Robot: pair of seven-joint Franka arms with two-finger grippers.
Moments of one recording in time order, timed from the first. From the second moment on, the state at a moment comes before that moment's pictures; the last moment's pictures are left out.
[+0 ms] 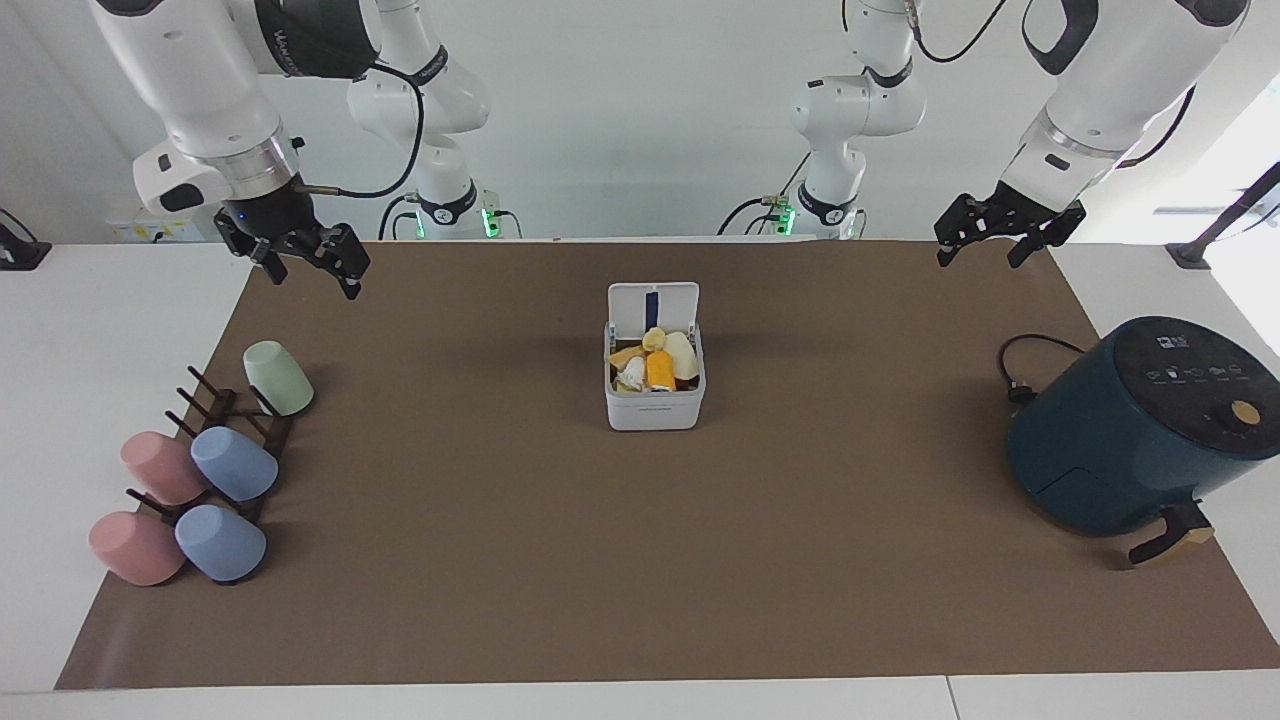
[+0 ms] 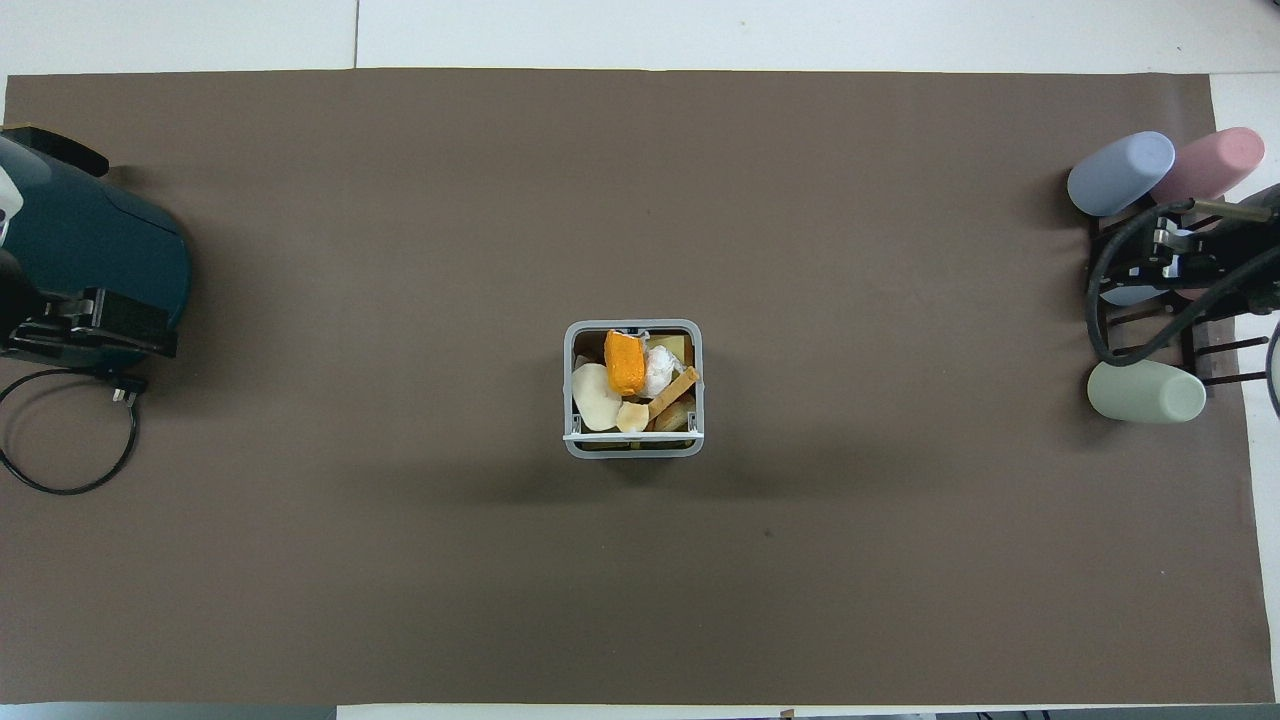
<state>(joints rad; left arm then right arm) -0.04 -0.05 -0.05 -1.63 -0.03 1.50 0.00 0.02 0.01 0.00 -1.59 -0.03 1.56 0.26</state>
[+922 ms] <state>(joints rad) -0.04 -0.05 -0.05 -1.63 -0.03 1.50 0.00 0.02 0.00 0.01 -1.59 -0.03 1.55 0.11</state>
